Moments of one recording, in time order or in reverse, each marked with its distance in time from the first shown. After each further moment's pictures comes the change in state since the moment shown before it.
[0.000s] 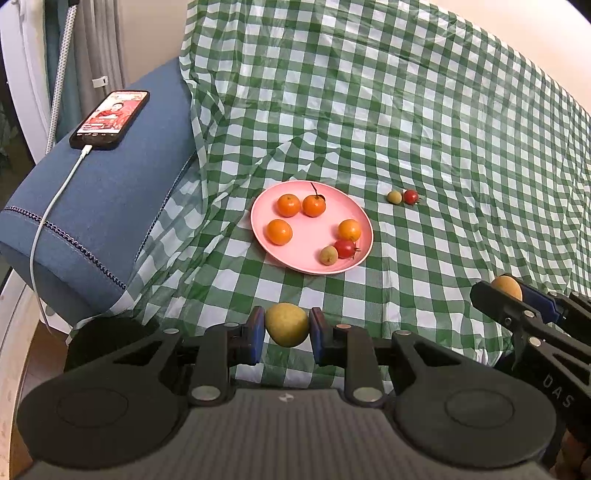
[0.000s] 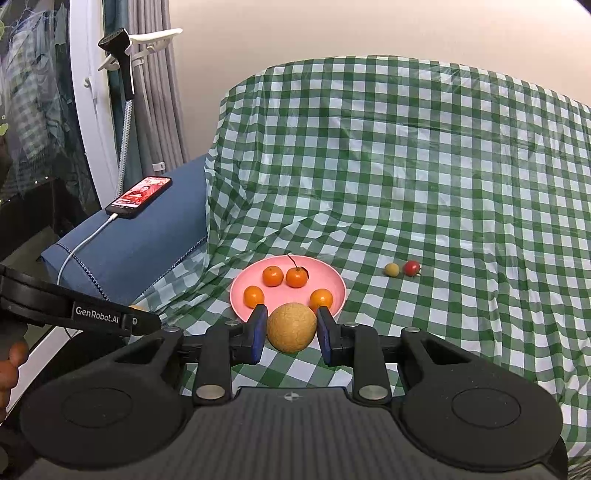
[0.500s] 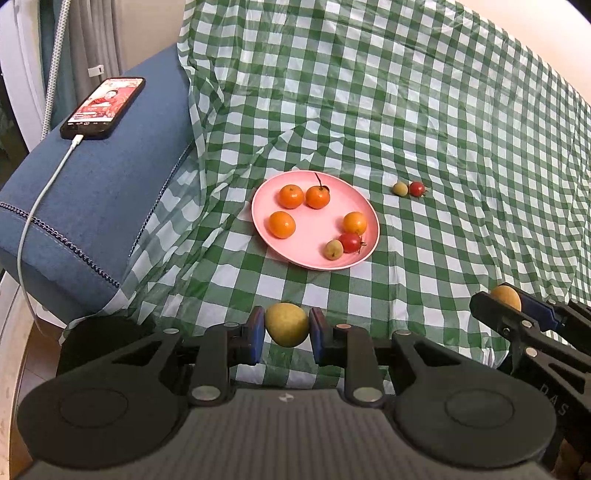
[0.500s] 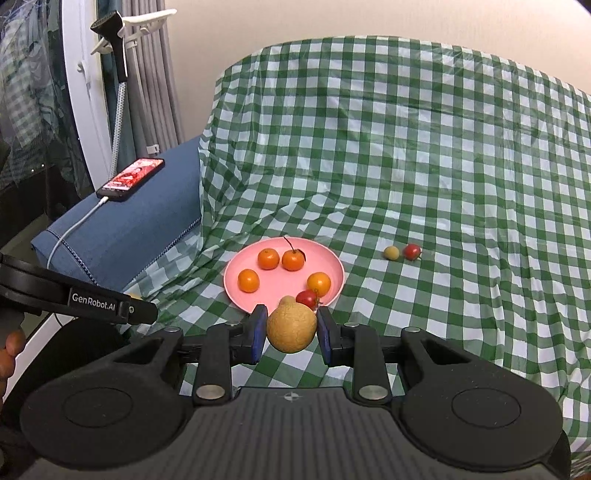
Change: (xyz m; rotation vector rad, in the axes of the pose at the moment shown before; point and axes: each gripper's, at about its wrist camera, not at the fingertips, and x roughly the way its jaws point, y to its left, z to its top) left arm 0.022 0.003 0.006 -0.005 0.040 -0.002; right arm 0.023 -0.010 -0.002 -0.012 0.074 -0.002
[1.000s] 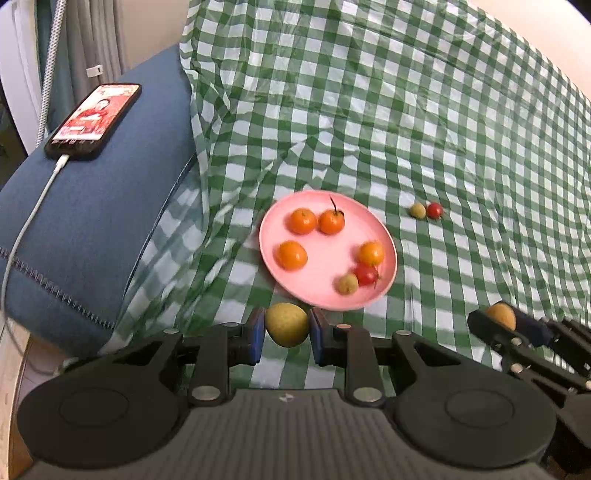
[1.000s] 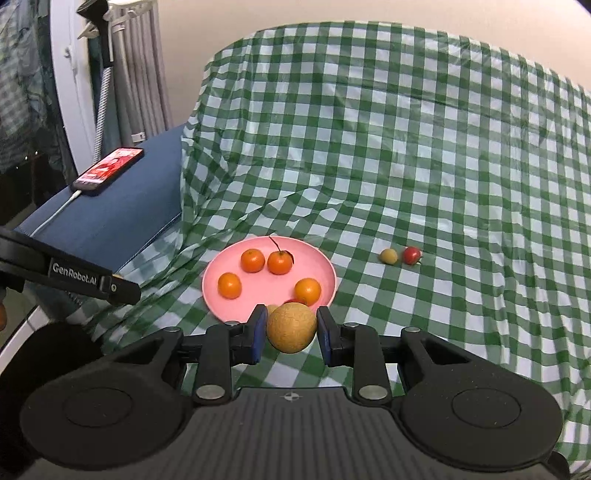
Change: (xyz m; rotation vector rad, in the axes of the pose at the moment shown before) left arm 0.038 0.009 0.051 -0.027 0.005 0.011; right arm 0.056 -0.007 0.028 -0.016 0.034 -0.022
